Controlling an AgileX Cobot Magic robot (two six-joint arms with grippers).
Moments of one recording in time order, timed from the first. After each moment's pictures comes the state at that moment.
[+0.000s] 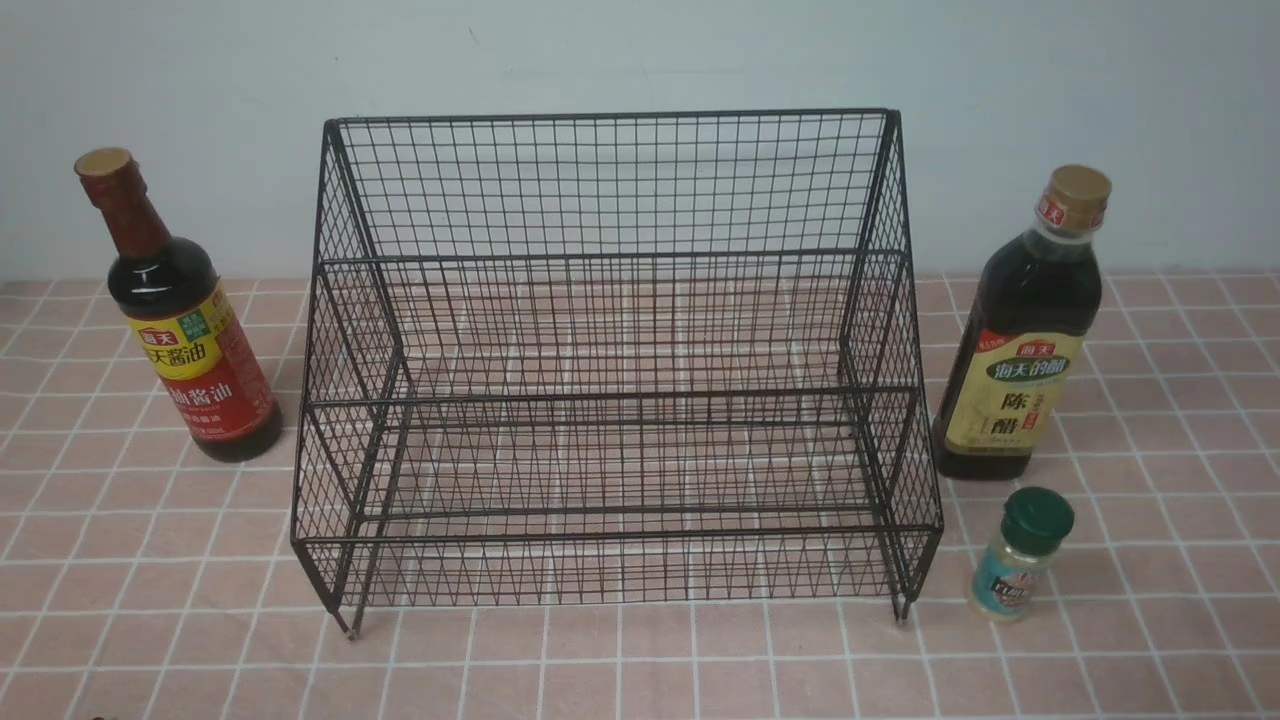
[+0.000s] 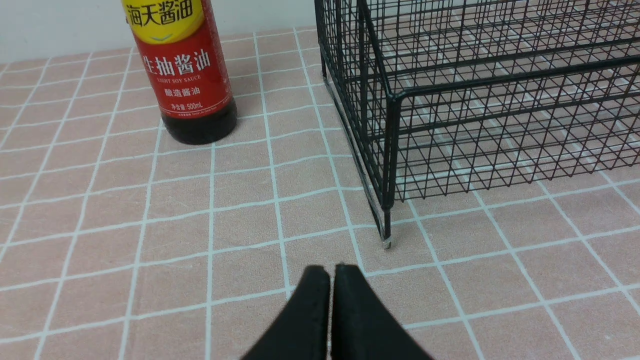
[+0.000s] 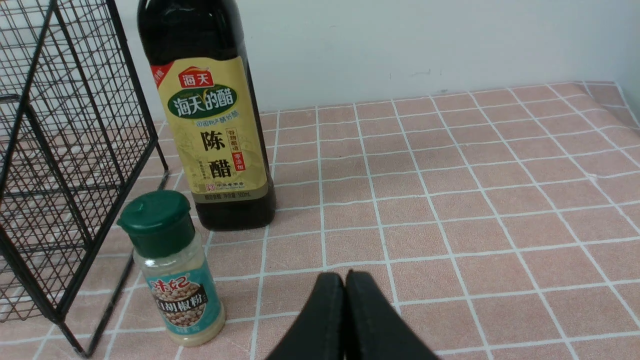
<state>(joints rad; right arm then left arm) -0.01 -0.01 0.02 -0.10 0.38 0.22 -0.12 -0.01 0.02 -0.06 0.39 0.11</state>
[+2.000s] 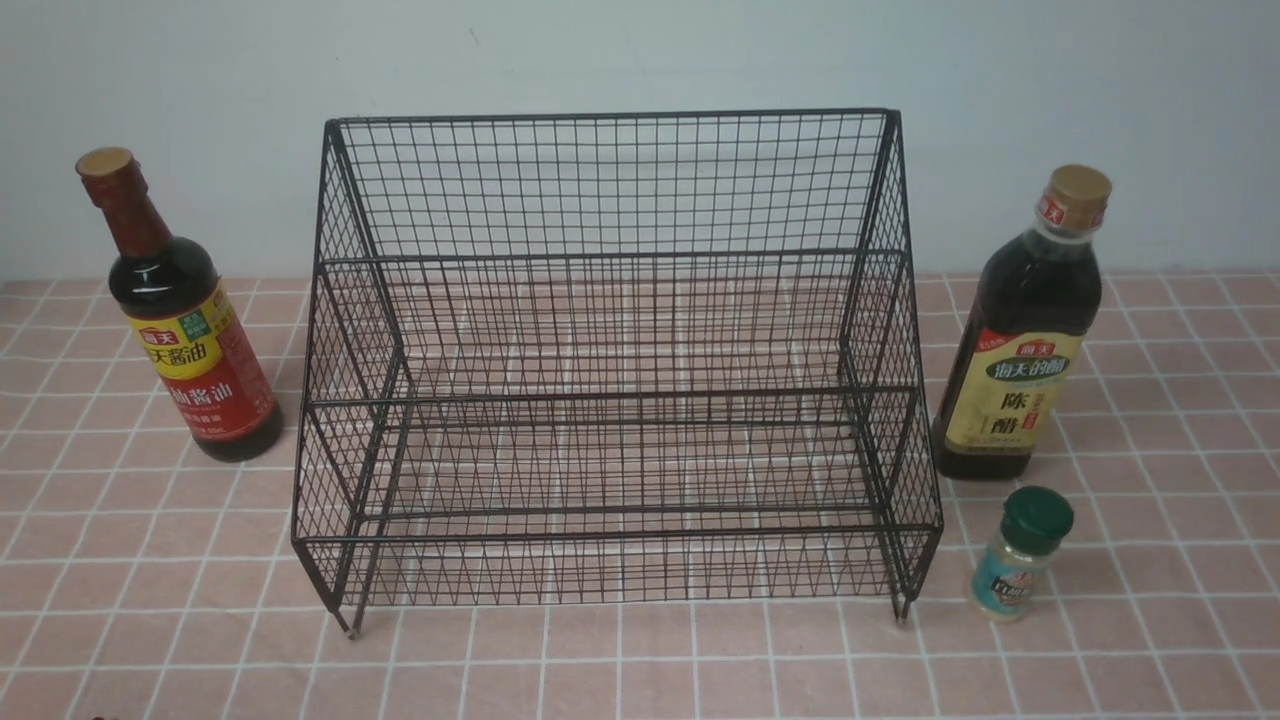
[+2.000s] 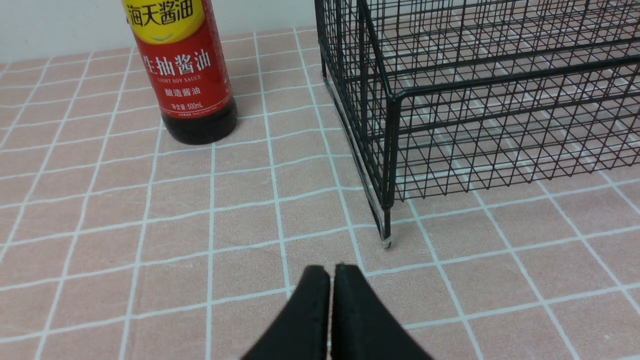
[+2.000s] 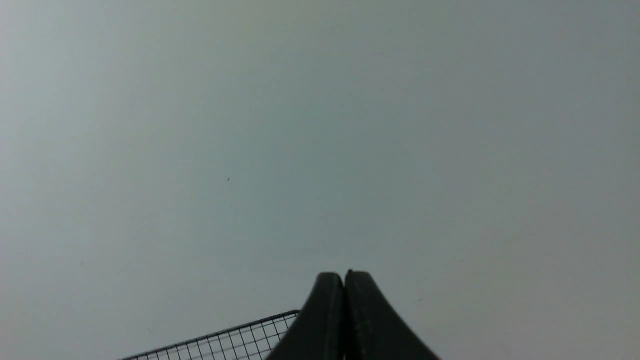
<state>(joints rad) 0.09 0.36 -0.30 -0.06 -0.15 0.42 -0.12 -0.01 0.02 -0.06 0.39 0.11</state>
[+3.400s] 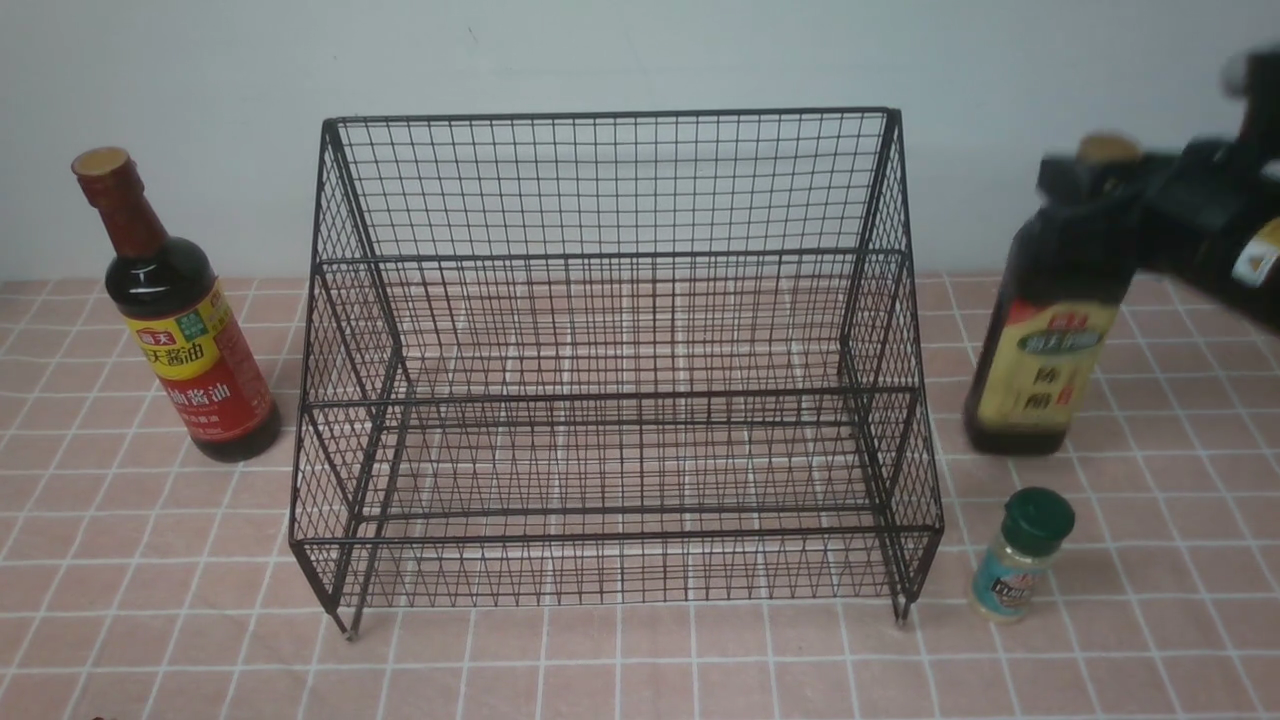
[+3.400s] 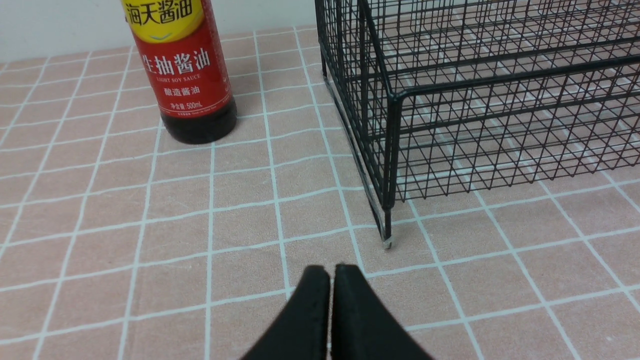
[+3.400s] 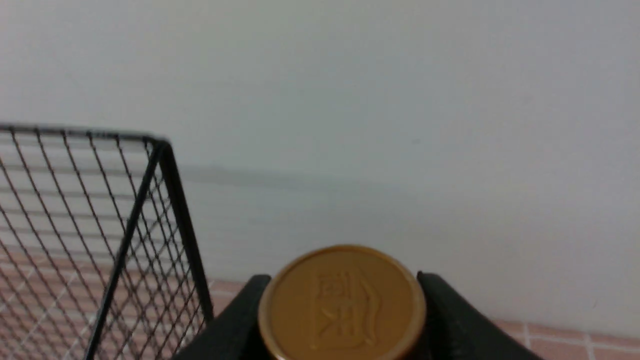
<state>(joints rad) 0.12 1.45 -0.90 -0.20 -0.21 0.23 -0.12 -0.01 0.02 -0.06 0.39 0.11</state>
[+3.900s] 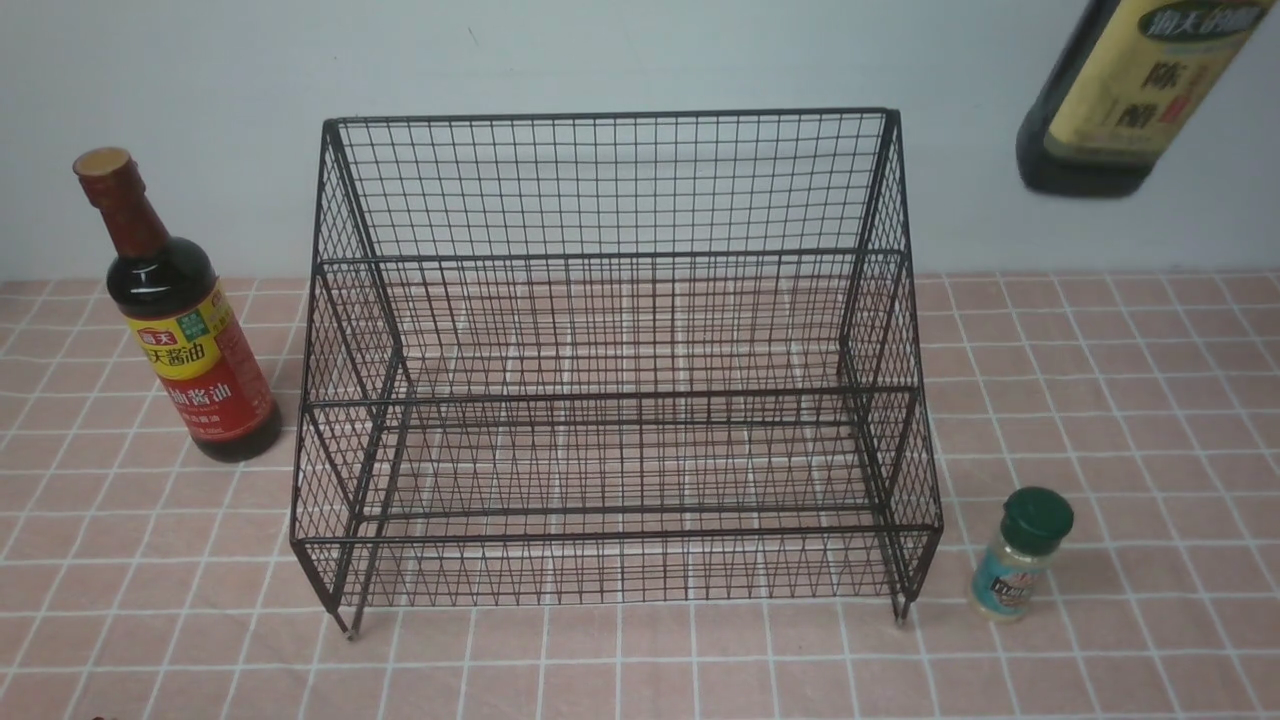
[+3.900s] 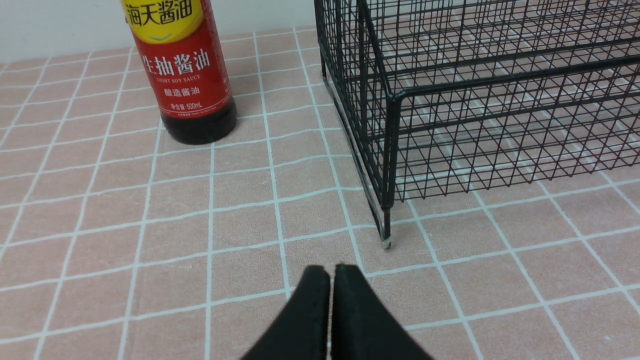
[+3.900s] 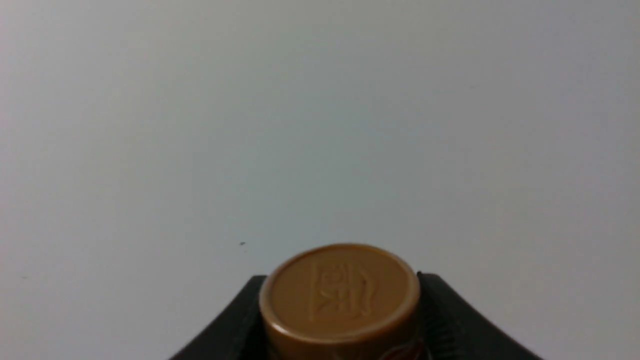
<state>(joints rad) 0.19 1.16 -1.11 -0.20 -0.10 0.34 -0.12 -0.01 0.02 -0.06 0.39 0.11</state>
